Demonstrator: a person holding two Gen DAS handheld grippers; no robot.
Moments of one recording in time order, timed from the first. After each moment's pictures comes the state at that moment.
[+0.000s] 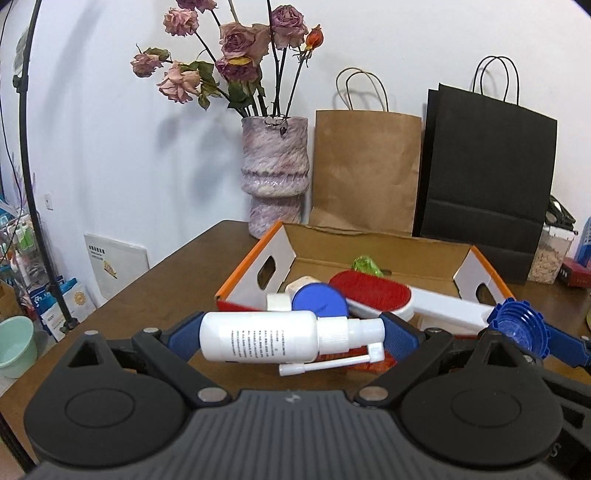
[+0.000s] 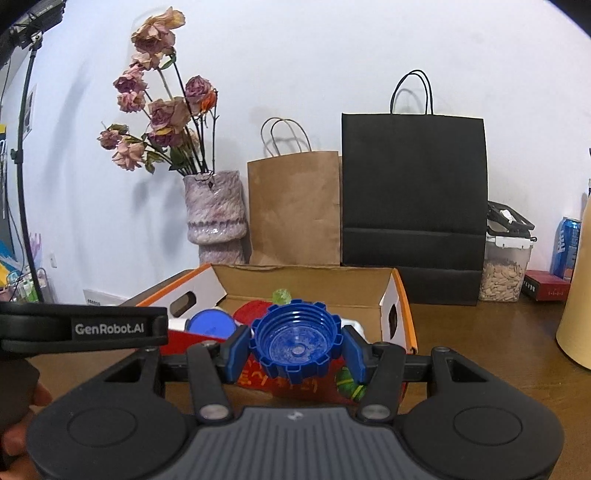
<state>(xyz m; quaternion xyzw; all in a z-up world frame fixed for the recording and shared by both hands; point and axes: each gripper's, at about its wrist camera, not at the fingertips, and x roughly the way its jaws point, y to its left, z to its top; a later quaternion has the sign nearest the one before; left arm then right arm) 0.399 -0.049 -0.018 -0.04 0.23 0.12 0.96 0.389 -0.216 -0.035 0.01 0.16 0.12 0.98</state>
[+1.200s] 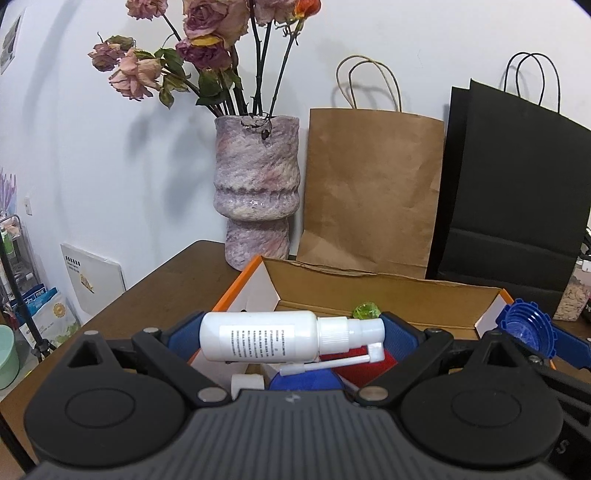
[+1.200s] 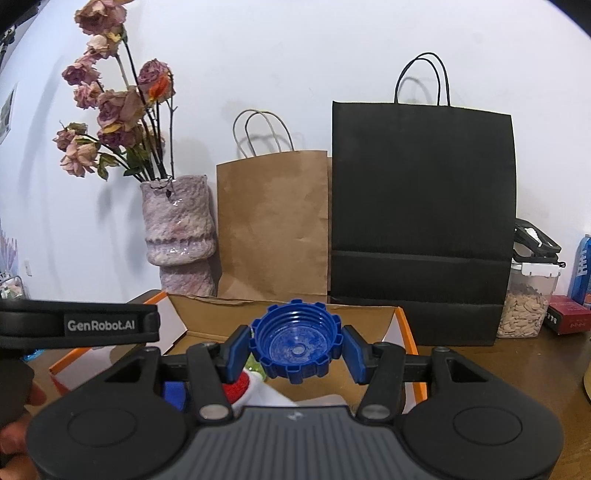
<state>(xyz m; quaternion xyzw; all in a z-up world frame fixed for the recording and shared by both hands) 0.516 -0.033 -0.022 -0.04 0.23 0.11 0.97 0.506 -0.206 -0.034 0.00 0.16 0.10 0.98</state>
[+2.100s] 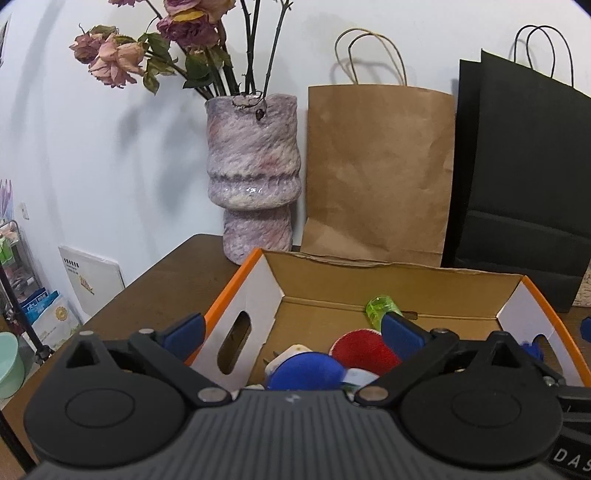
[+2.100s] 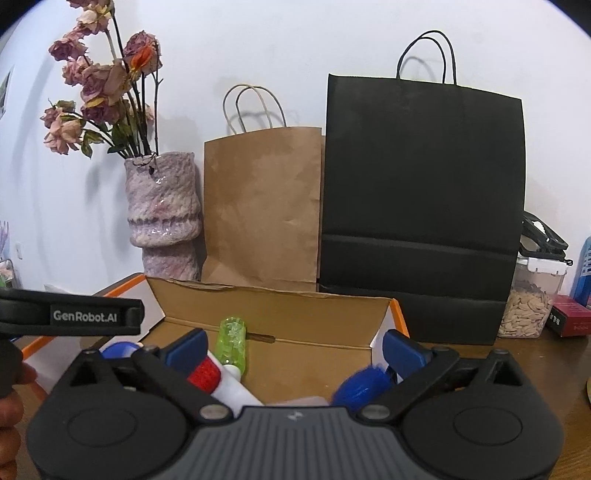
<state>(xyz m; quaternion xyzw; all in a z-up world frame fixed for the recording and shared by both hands) 0.545 -0.026 -0.034 -0.03 0.25 0.12 0.96 0.534 -0.209 -0.046 -0.02 0.18 0.09 0.98</state>
